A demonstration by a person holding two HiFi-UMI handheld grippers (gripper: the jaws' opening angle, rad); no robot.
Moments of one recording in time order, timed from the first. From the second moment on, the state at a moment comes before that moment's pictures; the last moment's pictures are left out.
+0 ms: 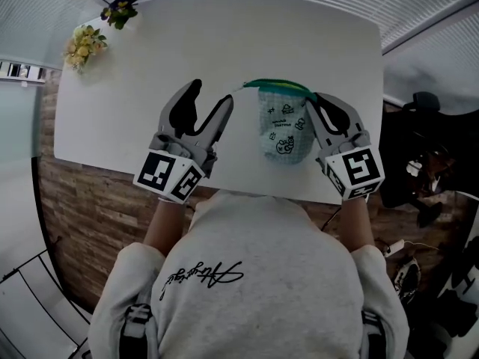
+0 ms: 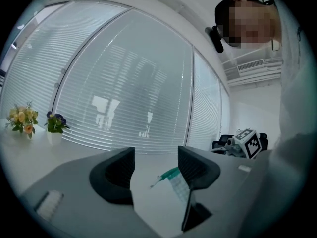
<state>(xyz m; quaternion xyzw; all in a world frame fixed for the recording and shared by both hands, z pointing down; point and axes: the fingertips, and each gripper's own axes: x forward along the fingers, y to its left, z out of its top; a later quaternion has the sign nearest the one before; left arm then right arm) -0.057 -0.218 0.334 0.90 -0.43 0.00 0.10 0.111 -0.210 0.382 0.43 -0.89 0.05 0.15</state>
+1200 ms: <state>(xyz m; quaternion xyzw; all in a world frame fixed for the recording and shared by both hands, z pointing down) -0.041 -0.226 0.334 0.83 -0.24 -0.26 0.43 0.104 -0.204 0.302 0.41 -0.91 0.00 0.04</state>
